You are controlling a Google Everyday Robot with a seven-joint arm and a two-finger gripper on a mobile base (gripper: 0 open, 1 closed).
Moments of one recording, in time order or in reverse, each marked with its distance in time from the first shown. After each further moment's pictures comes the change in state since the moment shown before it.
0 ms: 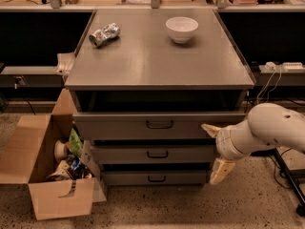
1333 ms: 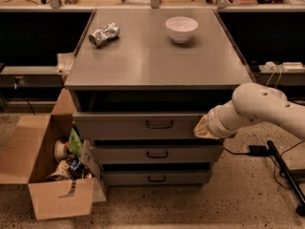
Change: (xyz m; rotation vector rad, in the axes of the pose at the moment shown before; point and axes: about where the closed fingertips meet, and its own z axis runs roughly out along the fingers) arm -0.002 -0.076 0.021 0.037 0.024 -0.028
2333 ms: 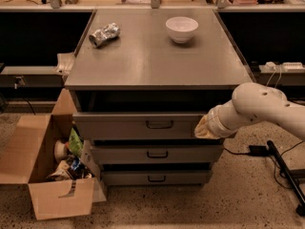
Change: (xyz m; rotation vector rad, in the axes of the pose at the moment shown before) arm 0.000 -0.003 0.001 0.002 0.001 0.000
